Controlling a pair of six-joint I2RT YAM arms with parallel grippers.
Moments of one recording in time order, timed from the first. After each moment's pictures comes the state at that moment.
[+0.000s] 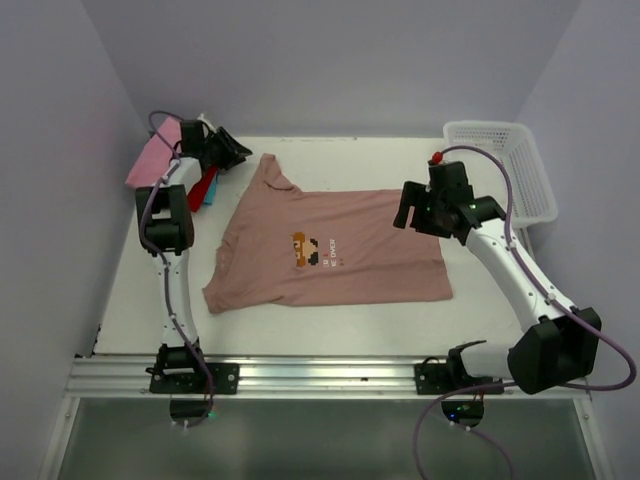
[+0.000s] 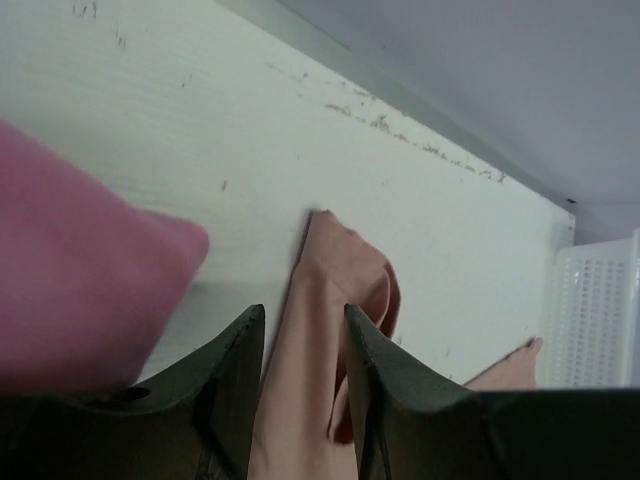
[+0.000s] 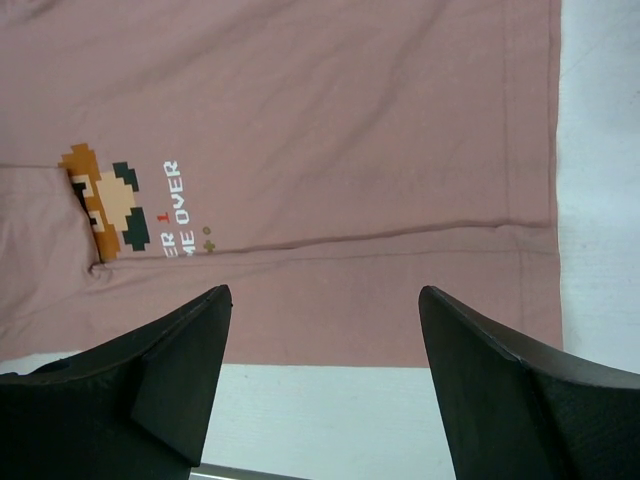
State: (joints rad) left arm 0.08 2.47 1.96 -0.12 0.52 -0.67; right arm 0.28 1.32 1.18 -0.74 0.03 0.46
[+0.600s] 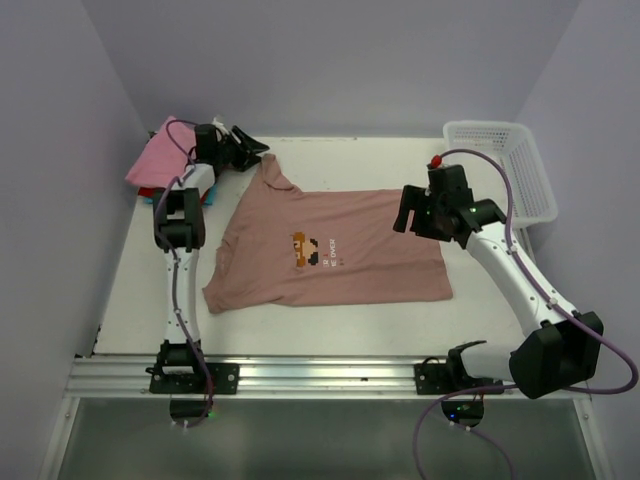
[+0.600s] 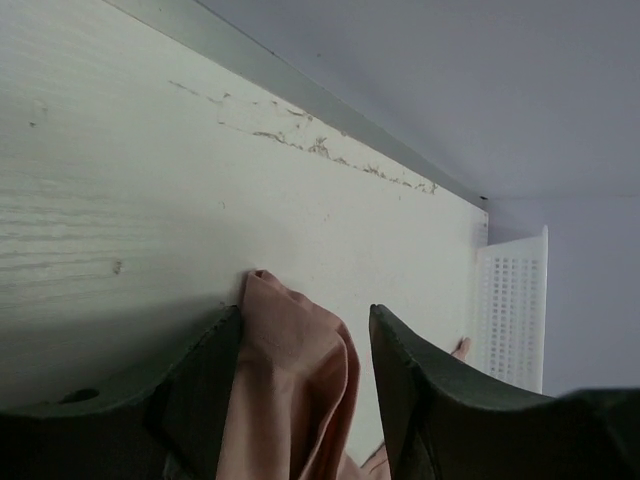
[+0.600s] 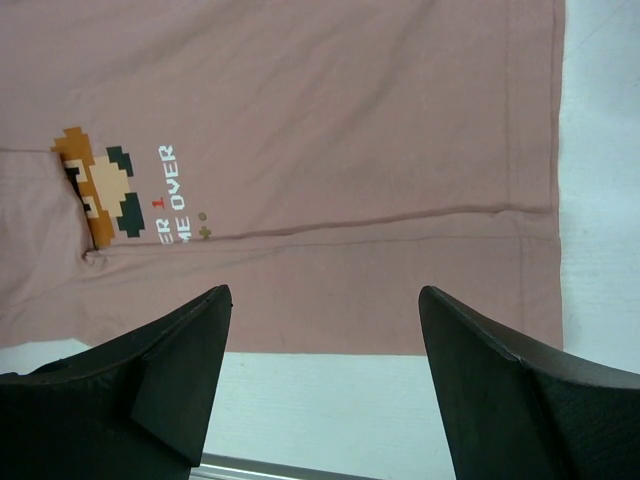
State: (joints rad) left arm 0.04 2.69 2.15 0.07 0.65 -0.90; right arm 0.29 1.29 1.16 -0.76 0.03 0.46
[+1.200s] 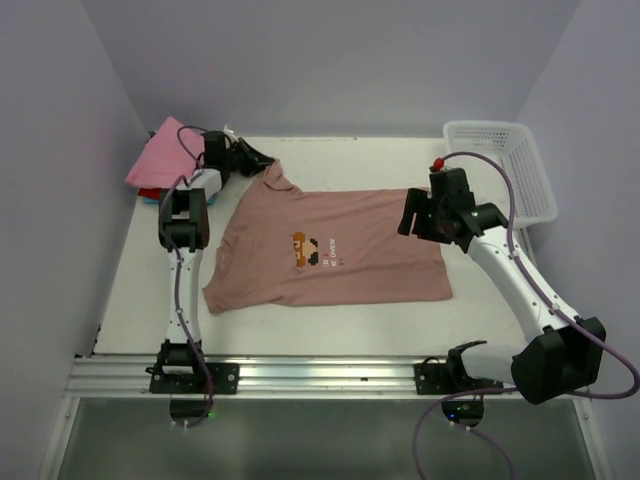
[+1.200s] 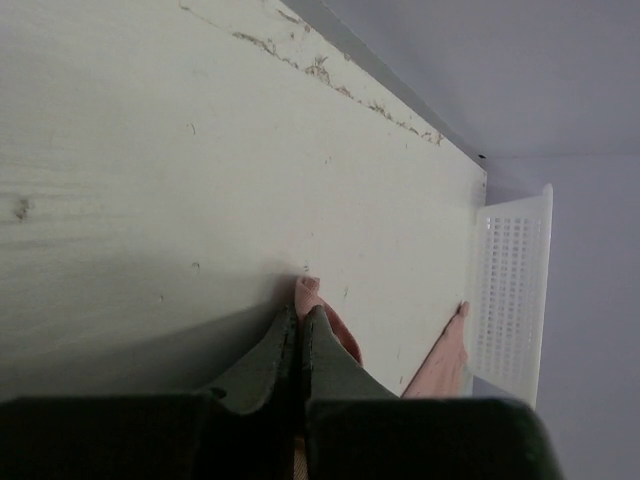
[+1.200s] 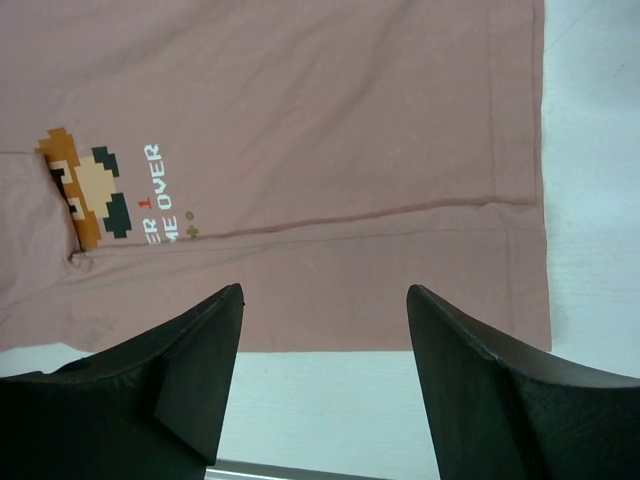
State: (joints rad) left arm 0.00 2.71 2.11 0.10 0.70 -0.91; right arm 0.29 1.26 1.13 -0.76 0.06 0.46
